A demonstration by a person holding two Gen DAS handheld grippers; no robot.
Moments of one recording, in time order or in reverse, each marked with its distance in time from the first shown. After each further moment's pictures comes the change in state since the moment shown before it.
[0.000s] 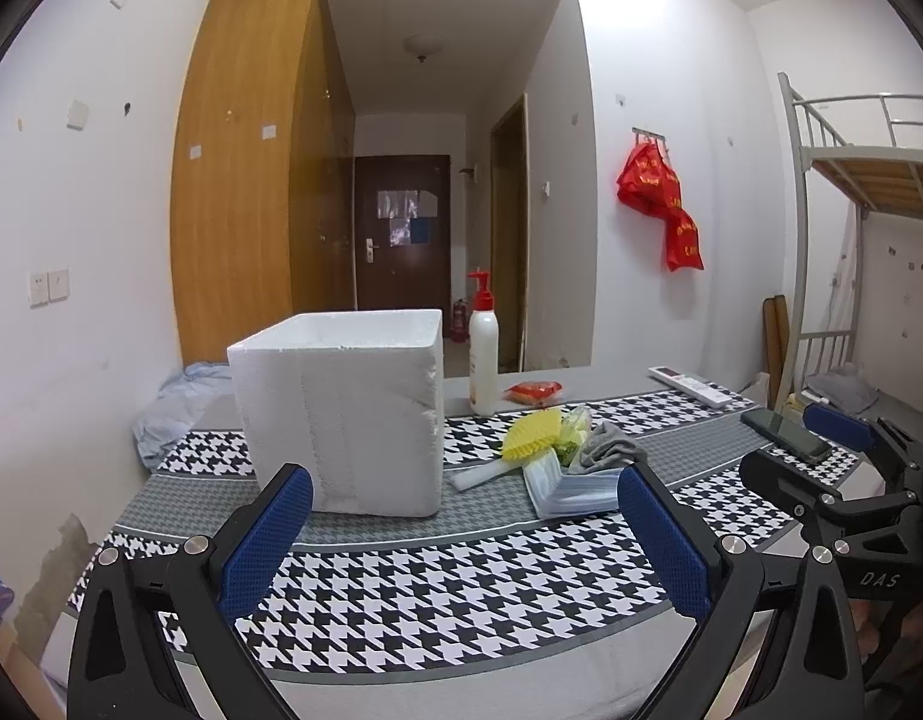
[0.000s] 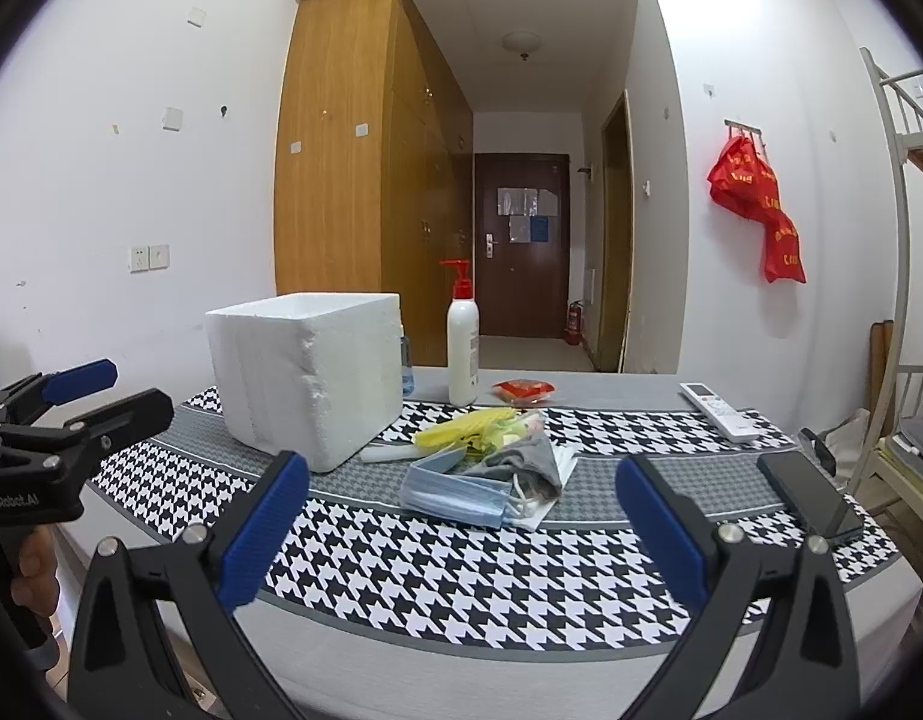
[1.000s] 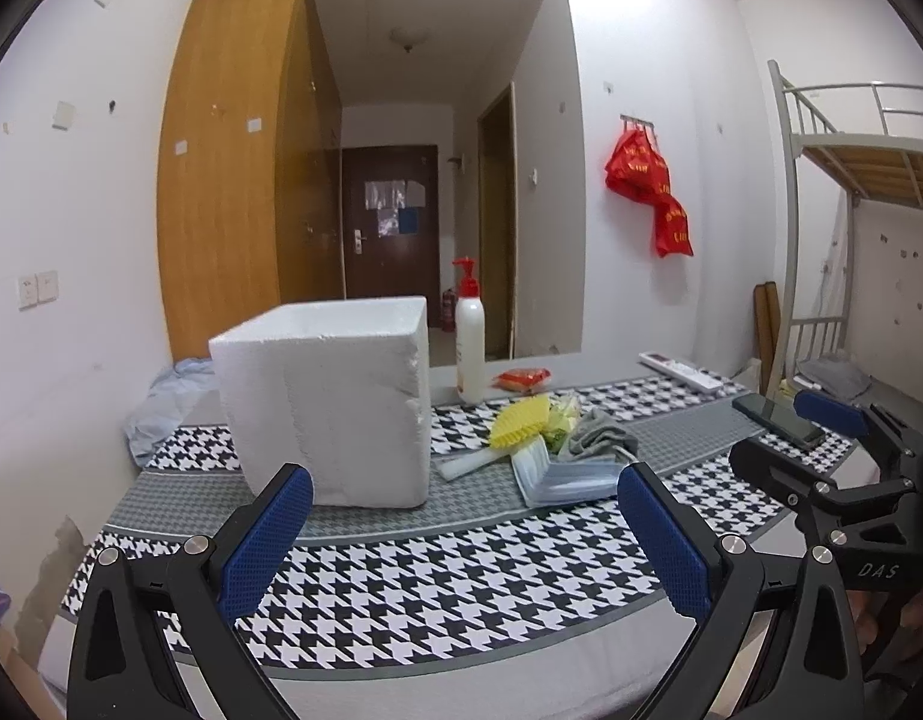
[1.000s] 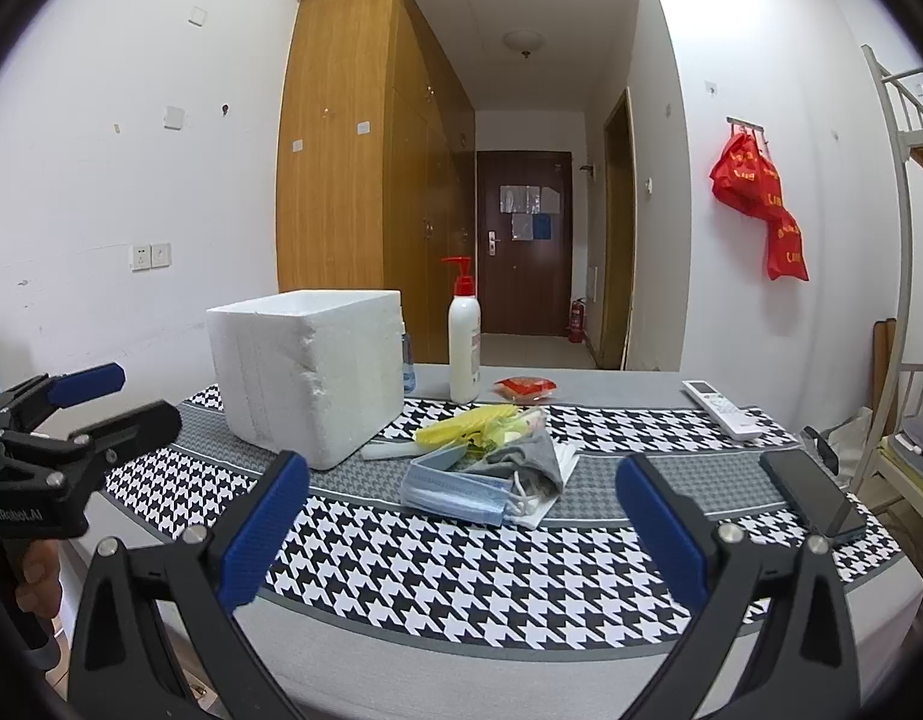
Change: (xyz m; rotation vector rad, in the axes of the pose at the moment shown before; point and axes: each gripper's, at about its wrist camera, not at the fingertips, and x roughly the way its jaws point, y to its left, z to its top) left arm 0.010 -0.006 -0.005 0.020 0.038 -0.029; right arm 0.000 -0.002 0.000 -0.001 0.010 0.014
